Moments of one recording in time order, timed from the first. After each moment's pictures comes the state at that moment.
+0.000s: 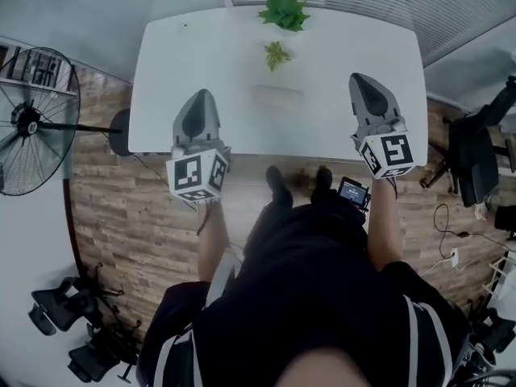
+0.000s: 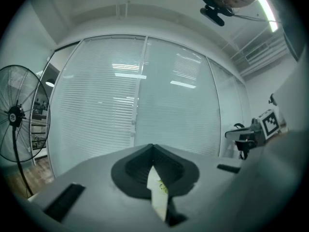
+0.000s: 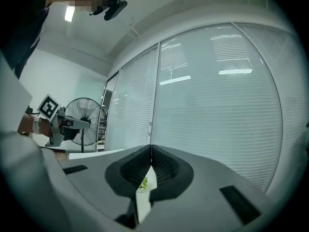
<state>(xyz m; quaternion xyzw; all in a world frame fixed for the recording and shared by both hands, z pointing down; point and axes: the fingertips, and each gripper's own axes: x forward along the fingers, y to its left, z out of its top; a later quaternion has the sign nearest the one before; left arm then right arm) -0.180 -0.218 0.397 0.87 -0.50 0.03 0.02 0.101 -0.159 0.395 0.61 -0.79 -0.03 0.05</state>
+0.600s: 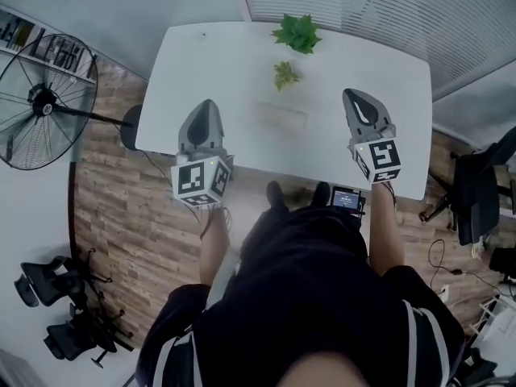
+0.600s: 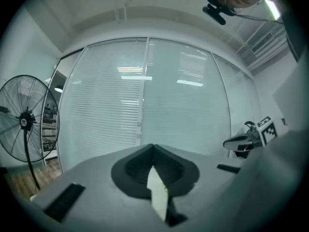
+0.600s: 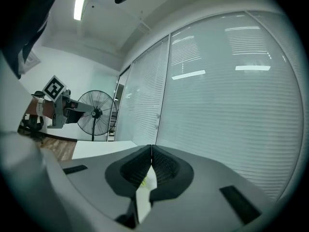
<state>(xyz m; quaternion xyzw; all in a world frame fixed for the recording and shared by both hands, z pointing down) -0.165 -0.220 0.392 0.83 -0.55 0.02 0.02 0.115 -0.201 0.429 0.55 -0.83 -0.04 0.10</state>
